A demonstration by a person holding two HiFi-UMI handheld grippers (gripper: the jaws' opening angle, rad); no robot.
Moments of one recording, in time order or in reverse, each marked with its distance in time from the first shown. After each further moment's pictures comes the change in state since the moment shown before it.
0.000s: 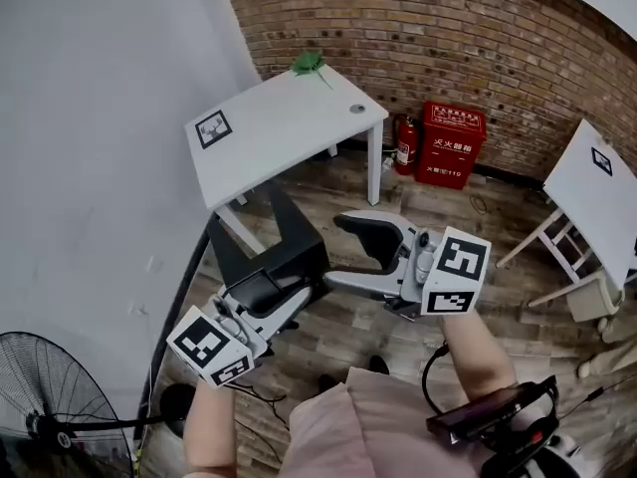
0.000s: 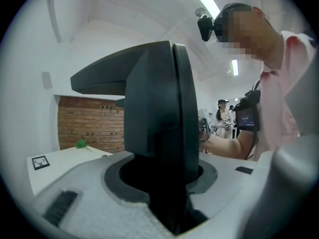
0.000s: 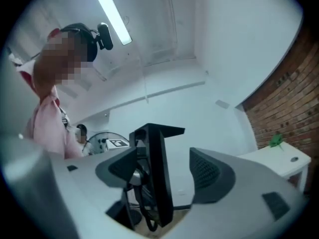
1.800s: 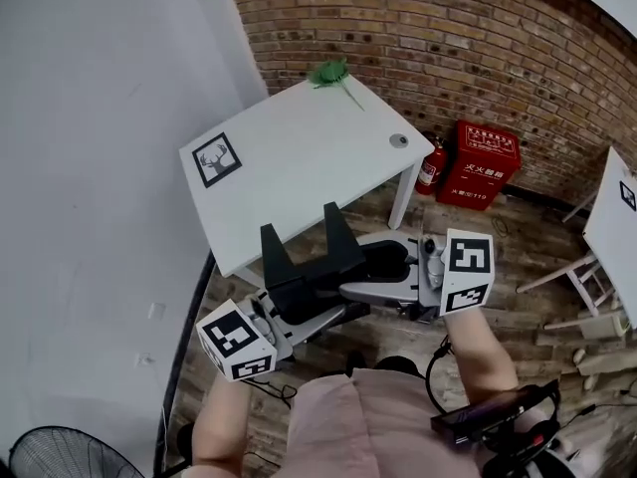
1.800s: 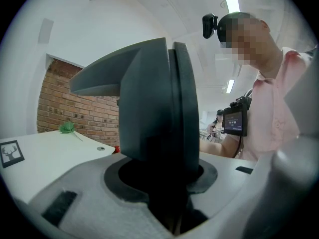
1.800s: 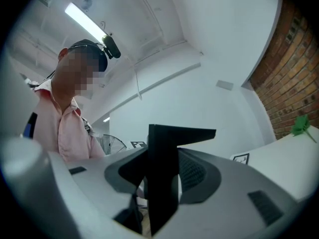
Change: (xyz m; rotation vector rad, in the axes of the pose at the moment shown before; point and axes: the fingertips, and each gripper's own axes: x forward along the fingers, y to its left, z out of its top) left arm 0.072 0.255 -0.052 -0.174 0.033 -0.261; right arm 0.169 -0.220 -0.036 0.111 0.057 0.169
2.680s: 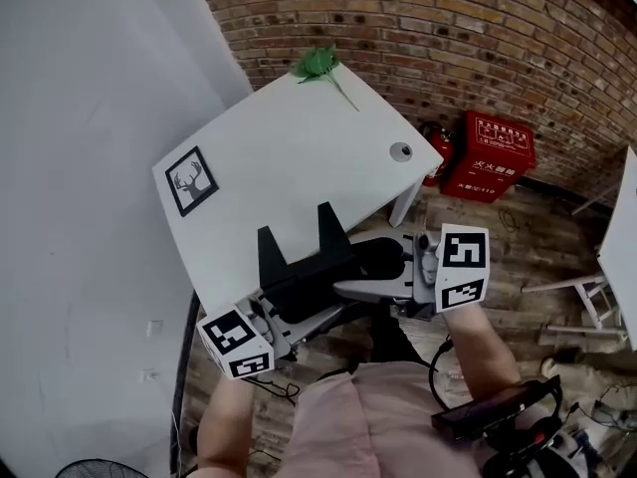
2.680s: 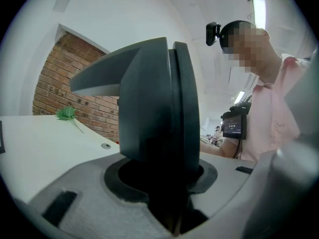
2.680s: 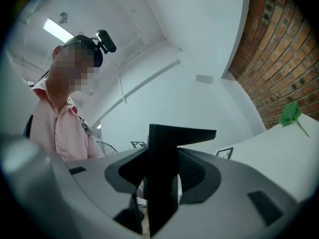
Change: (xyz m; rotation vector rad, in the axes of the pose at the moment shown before) left arm 0.085 0.149 -0.002 -0.156 0.015 -0.018; right arm -0.030 -0.176 0.001 0.132 0.026 -0.032
